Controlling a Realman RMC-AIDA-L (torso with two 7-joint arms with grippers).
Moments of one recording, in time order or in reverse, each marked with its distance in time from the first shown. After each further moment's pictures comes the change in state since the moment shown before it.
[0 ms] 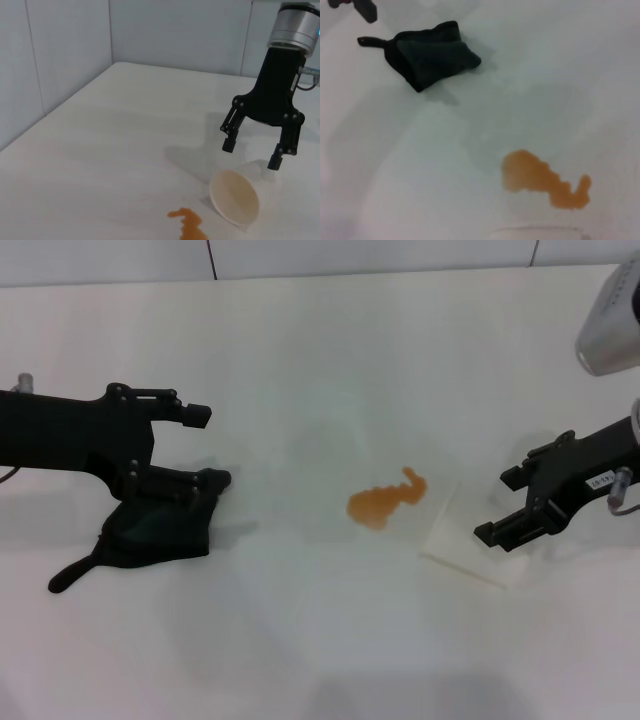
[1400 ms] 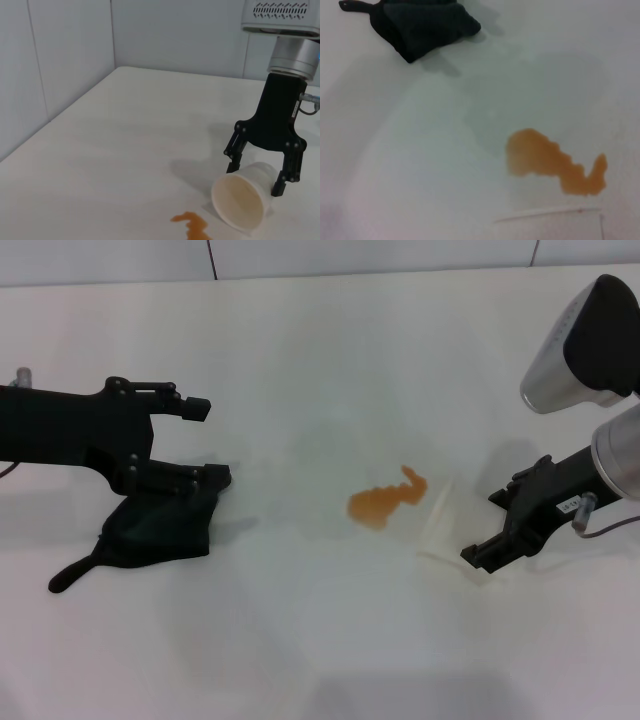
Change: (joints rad) left arm 0.000 0.002 0.000 0.000 -0.012 -0.008 0.012; right arm 0.013 0.002 -0.142 0.053 -0.061 0.093 0.080
